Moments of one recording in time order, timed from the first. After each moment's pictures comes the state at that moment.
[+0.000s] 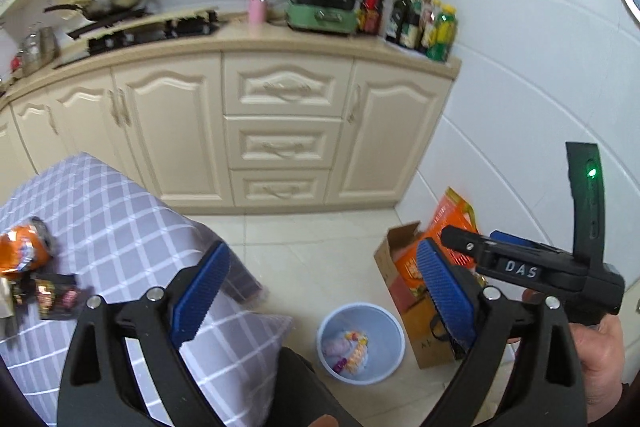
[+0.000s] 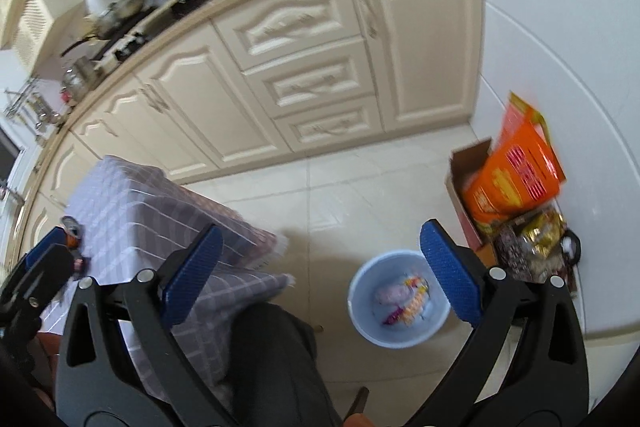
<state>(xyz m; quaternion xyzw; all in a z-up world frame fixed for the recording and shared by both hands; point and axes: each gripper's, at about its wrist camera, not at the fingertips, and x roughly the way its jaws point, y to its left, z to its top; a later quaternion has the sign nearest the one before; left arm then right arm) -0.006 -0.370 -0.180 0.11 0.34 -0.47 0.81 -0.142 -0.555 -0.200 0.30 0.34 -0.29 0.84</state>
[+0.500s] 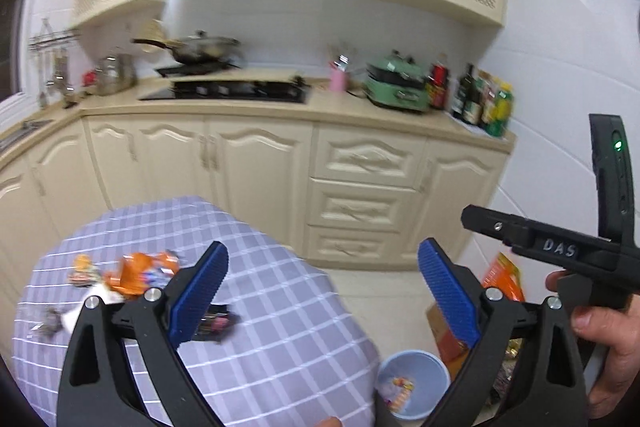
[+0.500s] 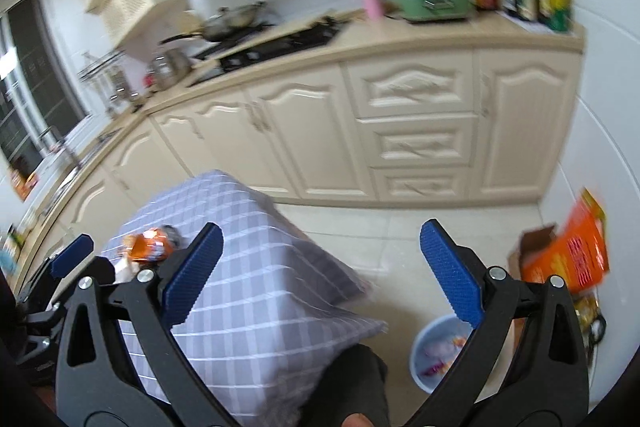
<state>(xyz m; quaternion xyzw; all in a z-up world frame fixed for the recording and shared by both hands) 0.035 -0.240 -0.106 0.05 0.25 -0.37 0.89 -0.051 -0.459 -0.096 0.22 0.28 -0.16 0.92</state>
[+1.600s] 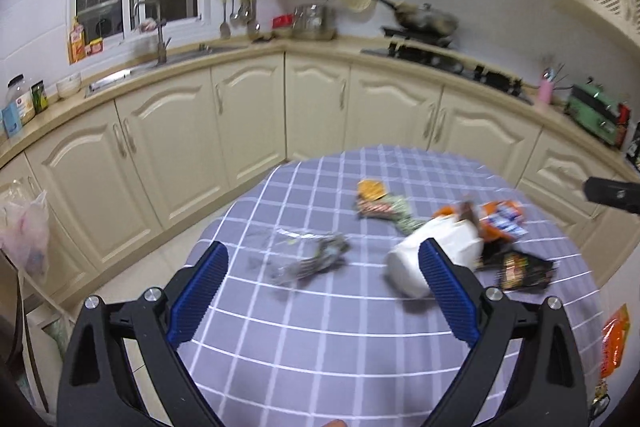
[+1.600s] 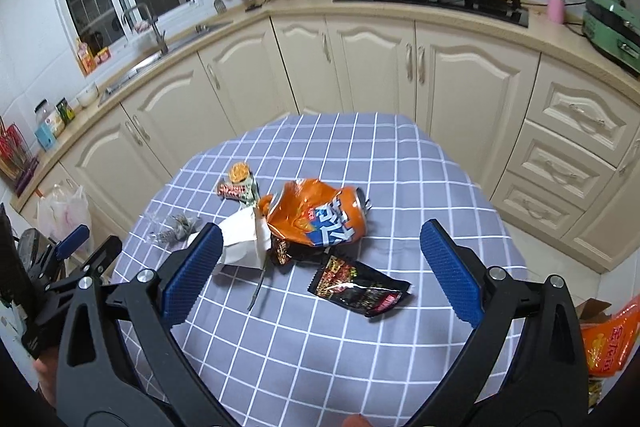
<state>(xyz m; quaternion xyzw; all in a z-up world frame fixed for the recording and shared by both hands) 0.158 0.036 -0.182 0.01 0.32 -0.07 0.95 0.138 -0.254 -0.133 0.11 0.39 0.03 0.91</state>
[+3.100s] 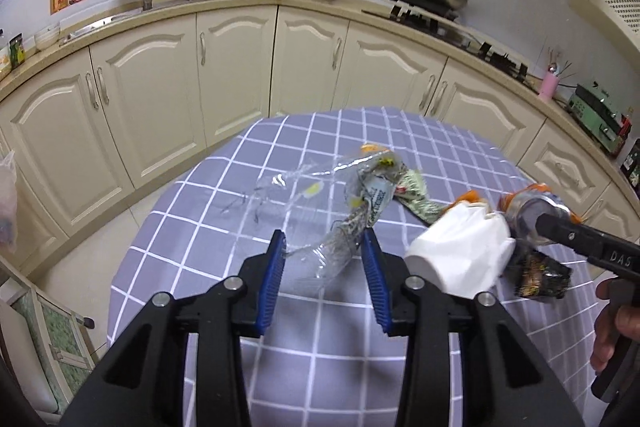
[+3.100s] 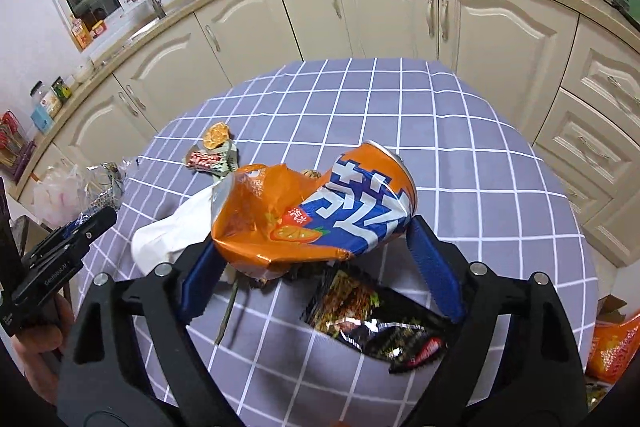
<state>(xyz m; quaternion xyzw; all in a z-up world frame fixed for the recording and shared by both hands) 0.205 0.036 -0.223 -0.04 0.38 -0.10 0.92 0.186 -0.256 -0.204 0.12 0.43 0.06 0.89</state>
